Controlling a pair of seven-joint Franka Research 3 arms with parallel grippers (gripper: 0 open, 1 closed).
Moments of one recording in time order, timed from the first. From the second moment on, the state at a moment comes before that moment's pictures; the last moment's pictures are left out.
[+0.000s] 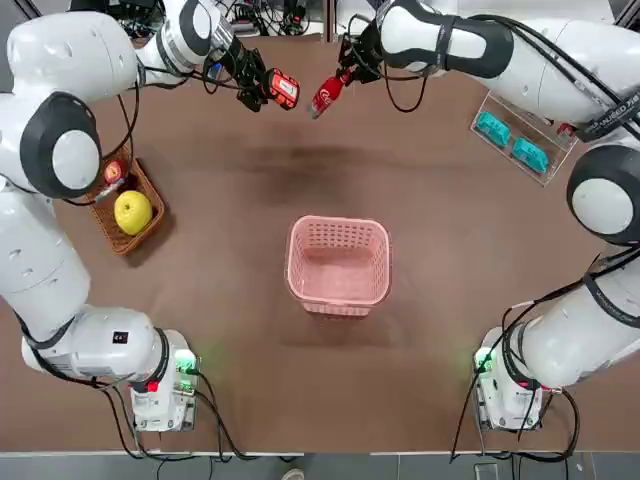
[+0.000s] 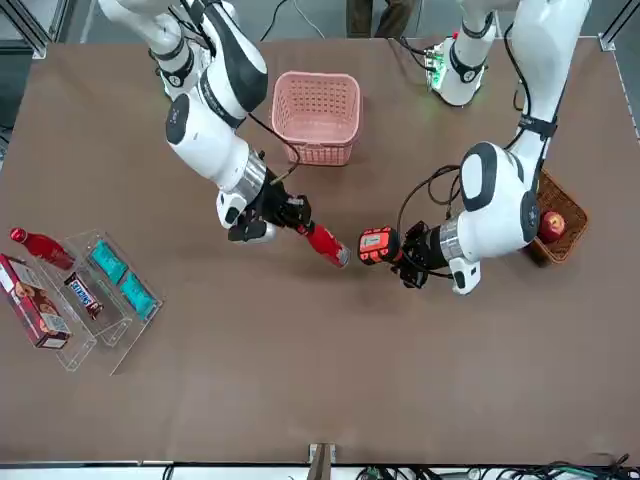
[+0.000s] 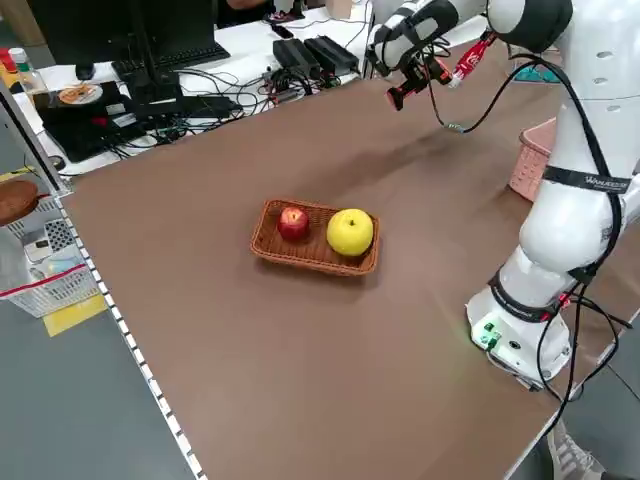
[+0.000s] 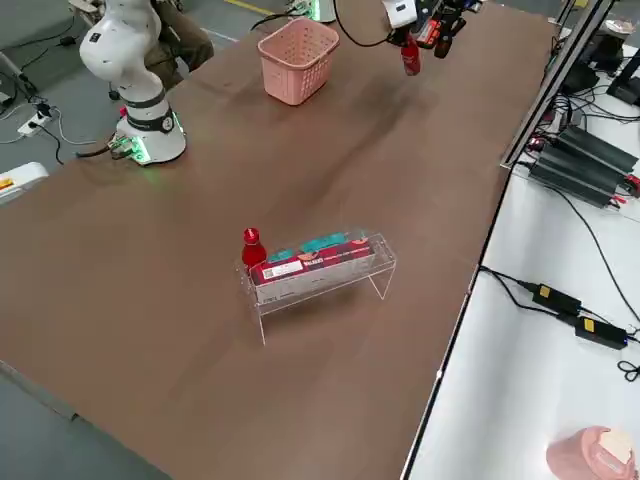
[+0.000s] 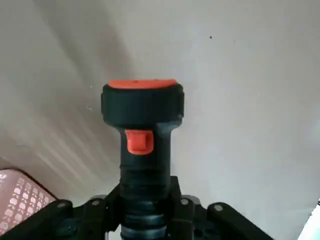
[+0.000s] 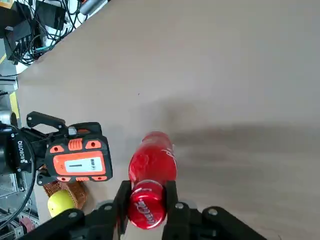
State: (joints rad) left arm -0.04 0.41 -0.33 -1.80 -0.56 2.24 -1.26; right arm 0.31 0.31 0.34 -1.78 0.53 2.49 0.45
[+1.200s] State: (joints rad) left arm -0.05 0.41 -0.33 -1.80 -0.56 2.24 -1.29; right arm 0.29 0.18 0.34 -1.77 0.53 2.11 0.42
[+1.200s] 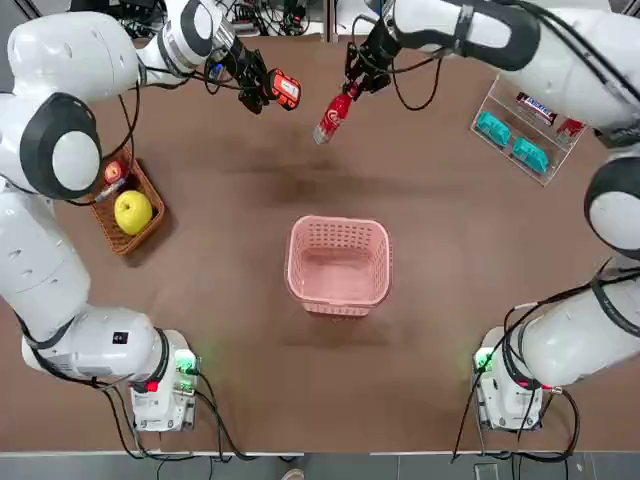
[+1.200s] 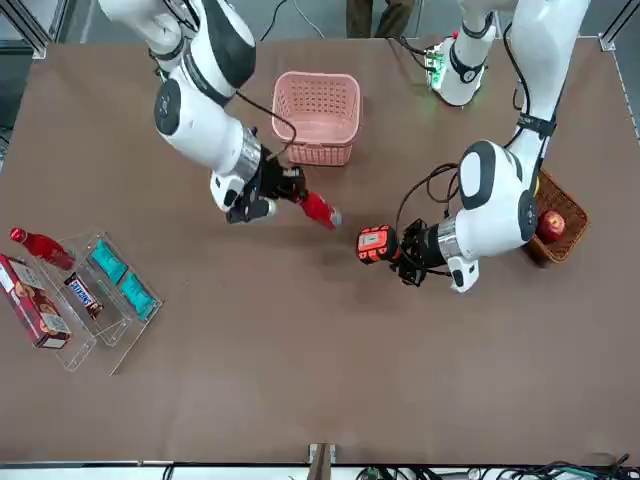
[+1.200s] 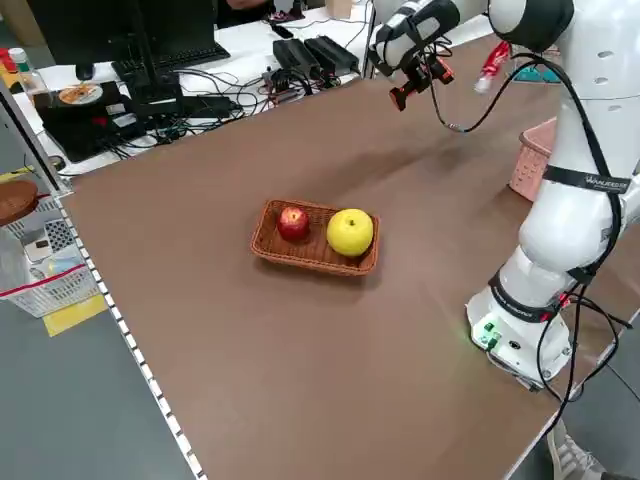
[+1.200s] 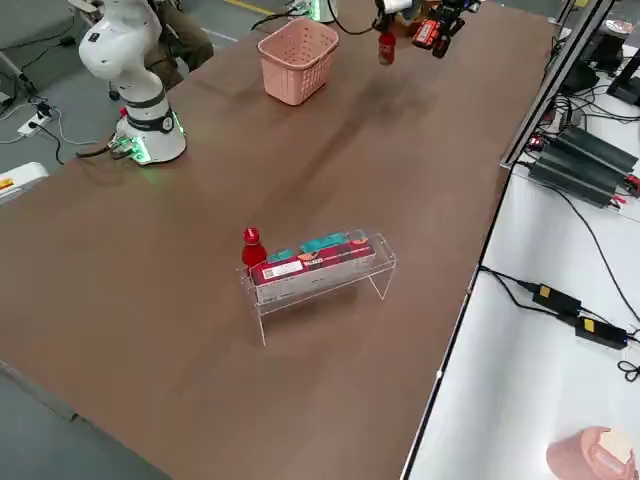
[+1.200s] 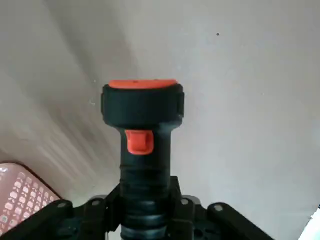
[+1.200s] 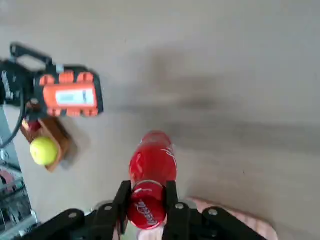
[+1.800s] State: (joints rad) left arm -0.01 0.41 -0.30 -1.86 -0.30 2.24 -1.60; right arm 0.51 0.05 0.32 -1.70 0.36 1.72 0.62
